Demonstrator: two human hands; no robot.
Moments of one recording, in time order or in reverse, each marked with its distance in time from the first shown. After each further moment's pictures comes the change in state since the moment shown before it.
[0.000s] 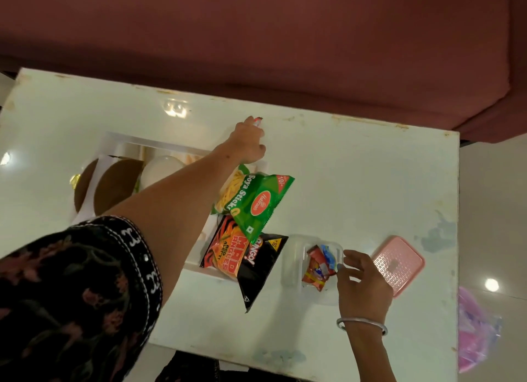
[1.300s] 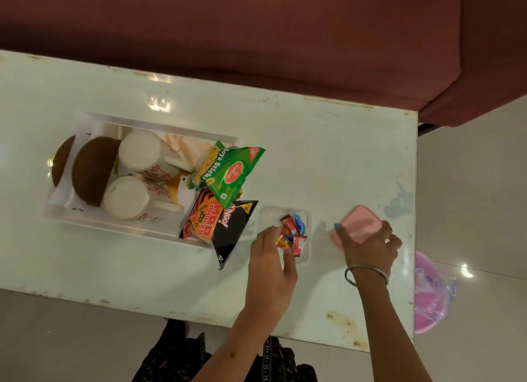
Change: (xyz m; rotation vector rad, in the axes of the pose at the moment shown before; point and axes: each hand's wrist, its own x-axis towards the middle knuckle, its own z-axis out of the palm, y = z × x) left_hand -0.248 0.151 0.123 -0.815 0.350 -0.155; right_hand 0.046 0.032 -0.045 -0.292 0.017 0.240
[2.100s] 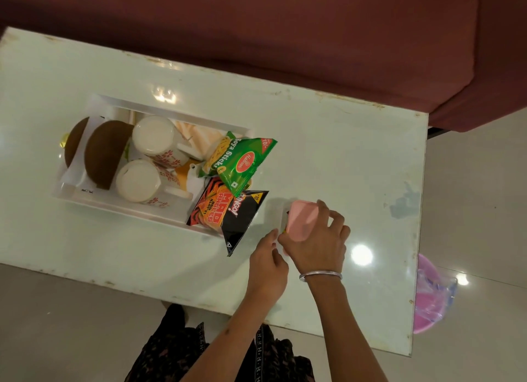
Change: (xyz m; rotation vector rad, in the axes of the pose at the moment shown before) left_hand -0.004 -0.028 0.006 -0.253 -0.110 -0.297; right_hand -0.081 -0.042 0.029 -0.205 -0.092 -0.473
